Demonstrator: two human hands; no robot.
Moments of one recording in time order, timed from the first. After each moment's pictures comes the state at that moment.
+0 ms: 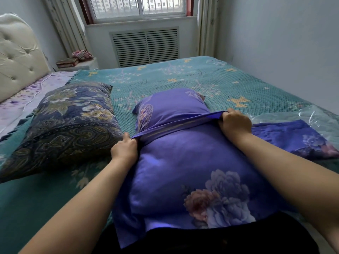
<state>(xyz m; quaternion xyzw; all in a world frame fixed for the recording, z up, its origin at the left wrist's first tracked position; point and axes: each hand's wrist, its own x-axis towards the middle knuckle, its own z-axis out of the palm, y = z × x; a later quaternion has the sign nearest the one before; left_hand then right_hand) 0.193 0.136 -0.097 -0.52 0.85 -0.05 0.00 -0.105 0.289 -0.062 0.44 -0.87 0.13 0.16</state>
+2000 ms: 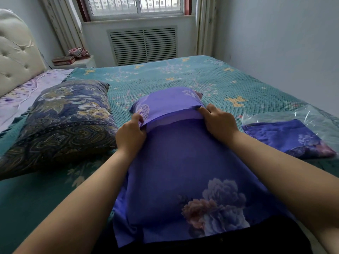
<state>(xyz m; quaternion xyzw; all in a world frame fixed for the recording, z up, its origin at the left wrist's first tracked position) 0.163 0.146 -0.067 -0.46 0.82 0.05 -0.33 -0.082 0.280 -0.061 0.61 -0.71 0.17 0.32</state>
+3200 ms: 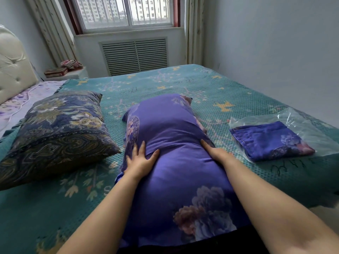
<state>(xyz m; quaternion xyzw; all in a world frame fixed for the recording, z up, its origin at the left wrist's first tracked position) 0.151 0.177 -0.135 -0.53 0.79 0.30 -0.10 -0.088 0.319 -0.122 0.23 -0.88 0.30 -0.28</state>
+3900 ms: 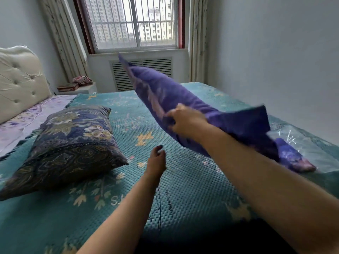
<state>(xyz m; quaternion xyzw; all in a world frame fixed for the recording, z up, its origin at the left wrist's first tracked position) 0.122 0.221 -0.069 -0.42 0.59 0.61 -0.32 0.028 0.293 0.080 0.62 -0.77 0.12 0.10</state>
